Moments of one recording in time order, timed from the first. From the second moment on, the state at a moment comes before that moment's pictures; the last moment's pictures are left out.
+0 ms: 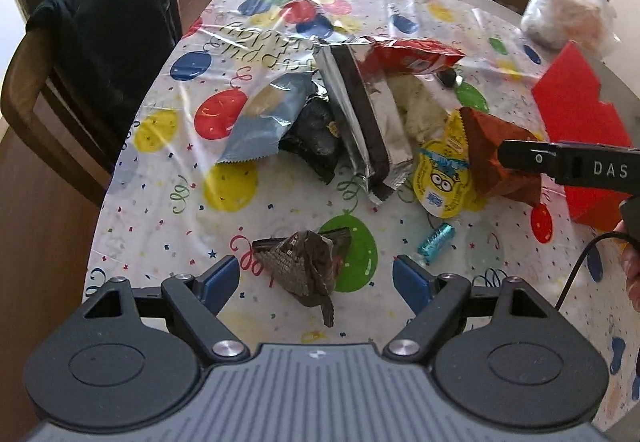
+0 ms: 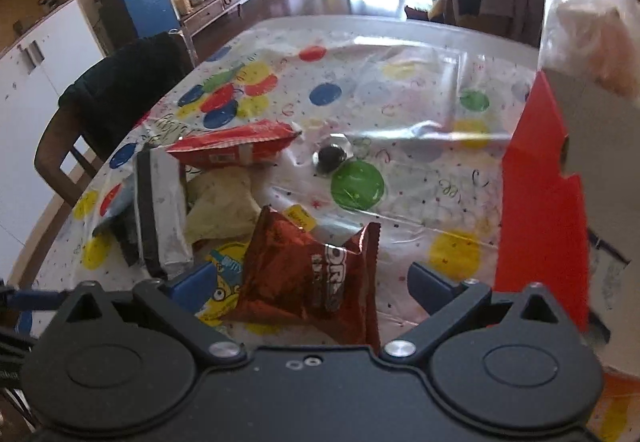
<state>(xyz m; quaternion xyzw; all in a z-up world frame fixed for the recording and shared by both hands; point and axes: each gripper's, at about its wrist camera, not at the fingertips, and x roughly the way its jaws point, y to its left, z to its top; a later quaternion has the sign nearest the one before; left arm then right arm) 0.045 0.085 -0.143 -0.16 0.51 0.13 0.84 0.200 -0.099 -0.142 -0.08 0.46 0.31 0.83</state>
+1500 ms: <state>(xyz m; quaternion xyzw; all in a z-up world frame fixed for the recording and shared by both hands) 0.026 0.084 -0.118 -0.17 0.47 0.09 0.86 0.153 -0.137 -0.093 -0.01 0.46 0.28 0.84</state>
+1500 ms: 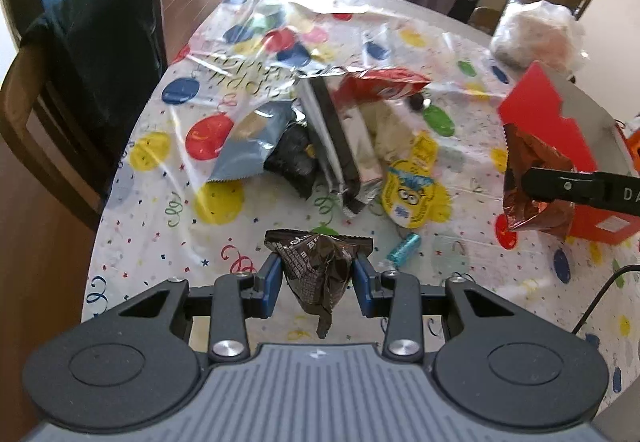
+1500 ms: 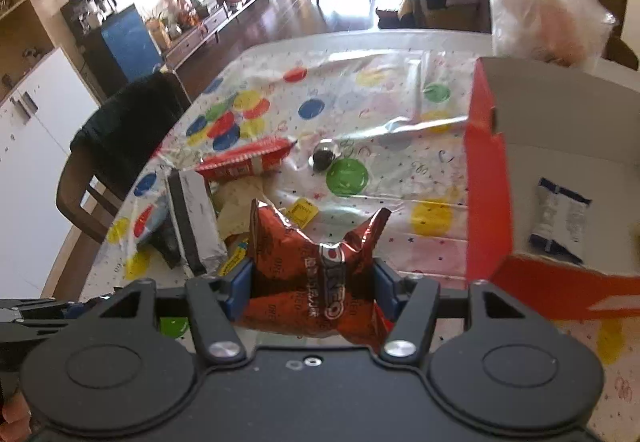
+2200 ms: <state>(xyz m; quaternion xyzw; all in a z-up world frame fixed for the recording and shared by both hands) 0.046 0.010 -0.024 -0.10 0.41 -0.03 0.91 0.112 -0.216 -0.008 0.01 0.38 0.23 0.90</state>
